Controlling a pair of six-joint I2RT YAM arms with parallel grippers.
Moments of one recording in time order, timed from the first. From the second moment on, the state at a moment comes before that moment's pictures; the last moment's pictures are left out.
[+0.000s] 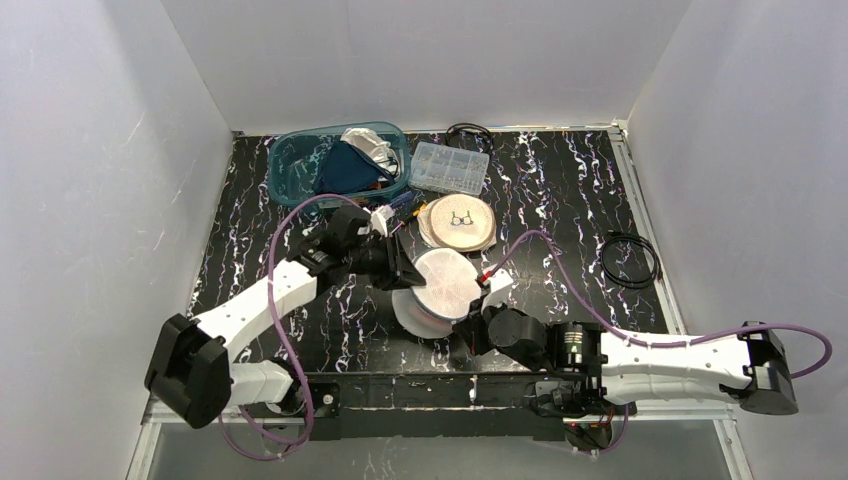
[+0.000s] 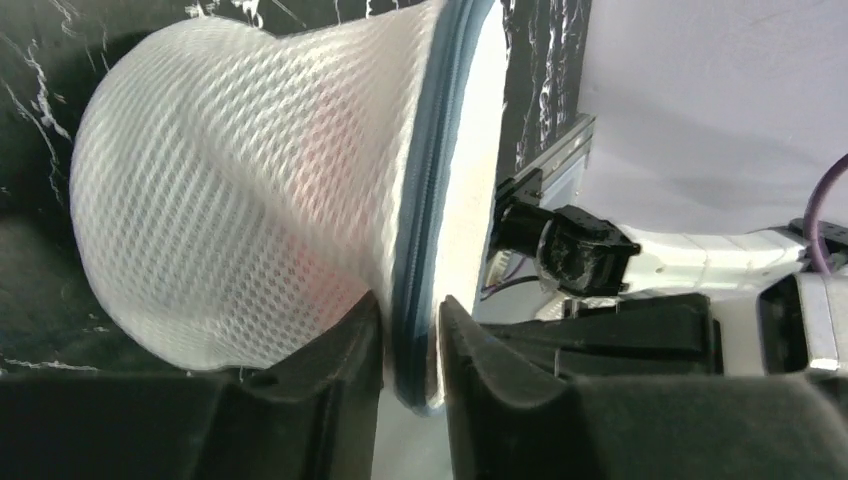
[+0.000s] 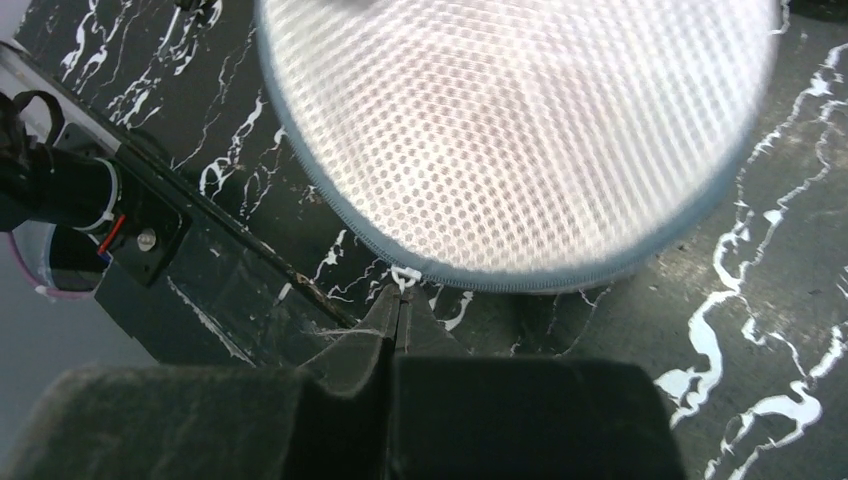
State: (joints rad) left arm -0.58 1.21 0.79 -0.32 0.55 -0.88; right arm 1.43 0.83 0.53 -0.26 0.51 0.73
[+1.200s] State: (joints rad) left arm -0.75 1.02 0.69 -0.47 0.24 -0.96; right arm 1.43 1.18 0.63 0.07 0.35 0.70
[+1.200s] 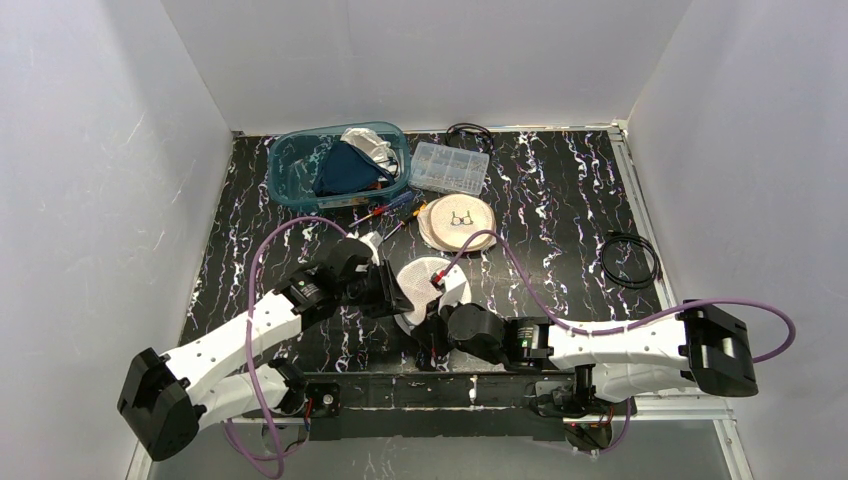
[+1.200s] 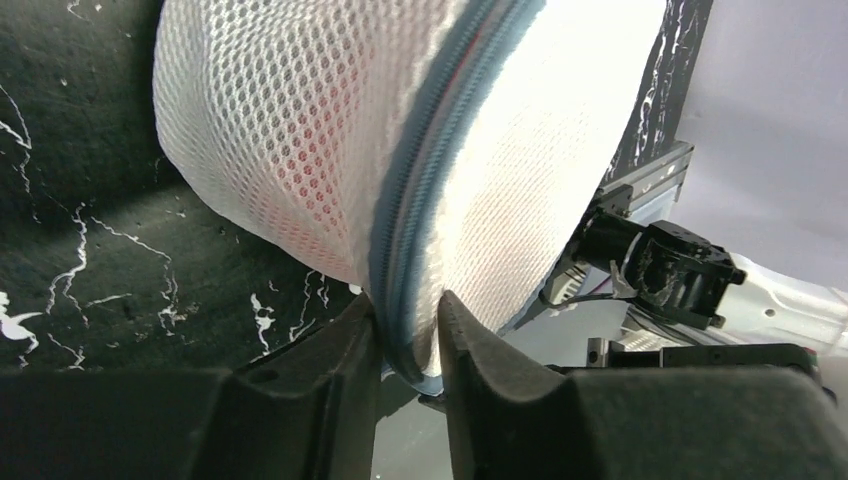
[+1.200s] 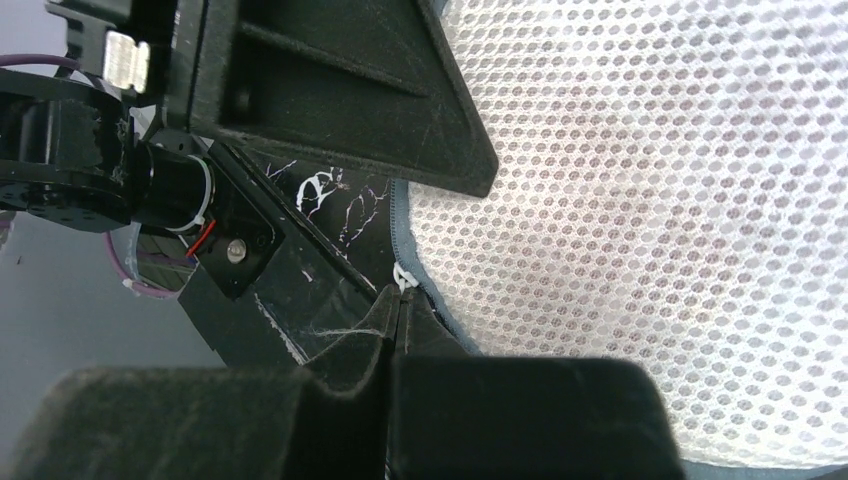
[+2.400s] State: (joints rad) left arm -0.58 0.94 0.74 -0.52 0.47 -0.84; right arm 1.43 1.06 0.59 -0.12 0.42 0.74
